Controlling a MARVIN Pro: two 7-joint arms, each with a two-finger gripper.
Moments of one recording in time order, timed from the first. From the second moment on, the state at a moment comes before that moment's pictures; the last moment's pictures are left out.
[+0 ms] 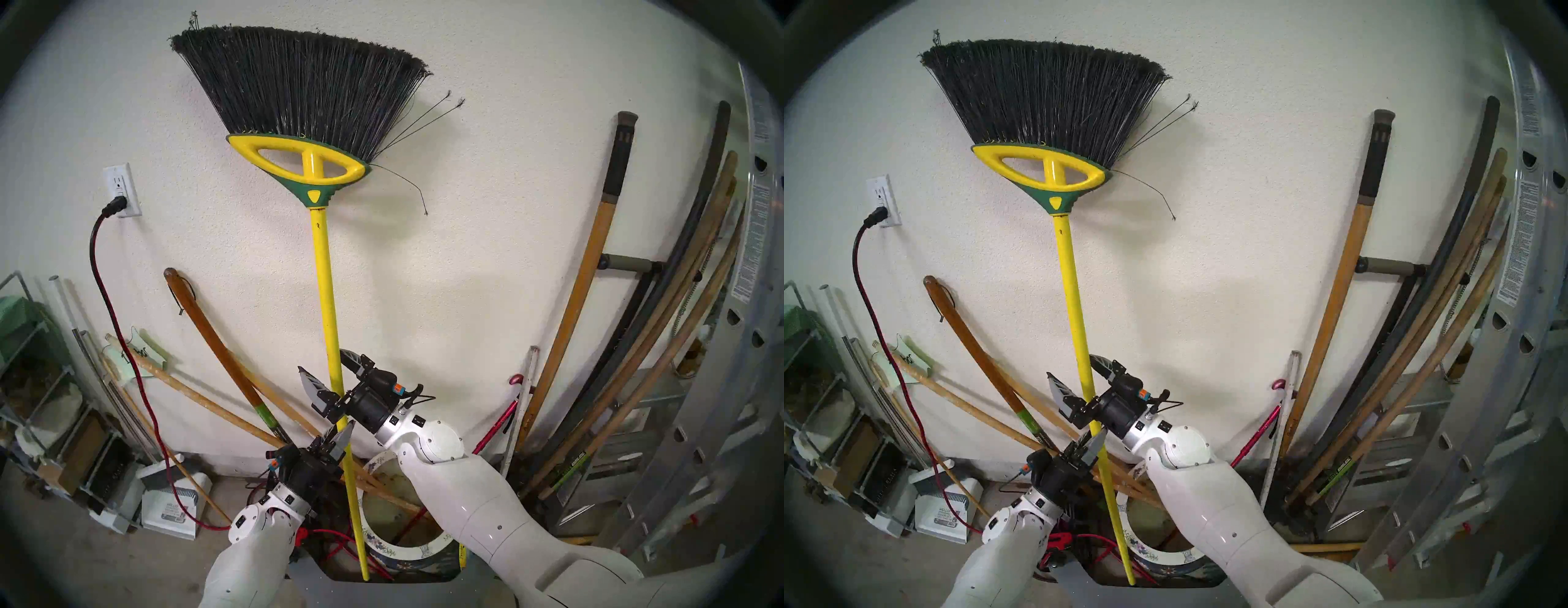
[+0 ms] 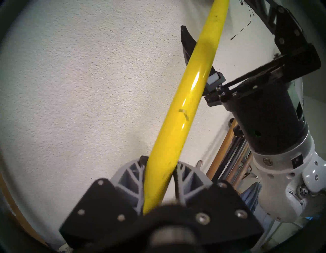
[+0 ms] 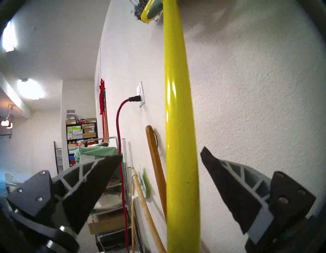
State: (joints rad) left arm 1.63 -1.52 -1.65 -0.99 -0.68 -0.32 -1.02; right arm -1.31 -1.56 1.03 -1.07 0.51 -0.52 0.68
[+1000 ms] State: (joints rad) left arm 1.63 -1.52 -1.64 -0.98 -0.69 -0.32 -1.02; right arm -1.38 -1.59 1.09 -1.08 0.42 -0.79 0.57
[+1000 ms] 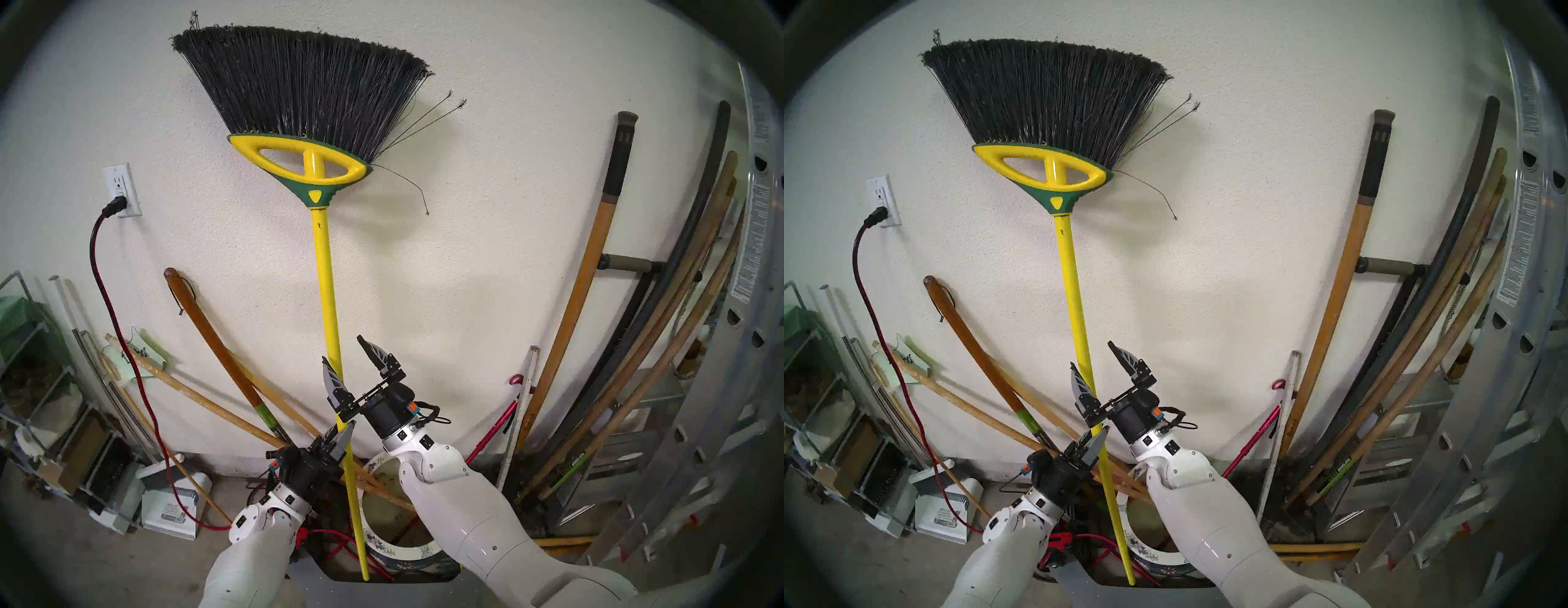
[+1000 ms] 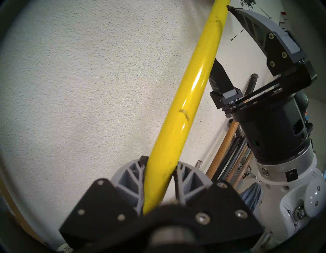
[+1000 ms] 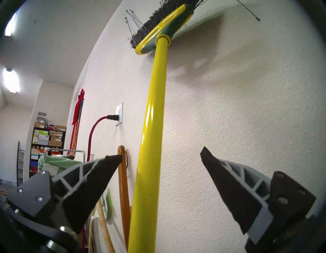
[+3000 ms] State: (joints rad) left arm 1.63 -1.51 -1.63 -0.98 -0.70 -0.32 -1.02; right arm -1.67 -1.40 1.42 -1.39 0.68 -0.92 0.52
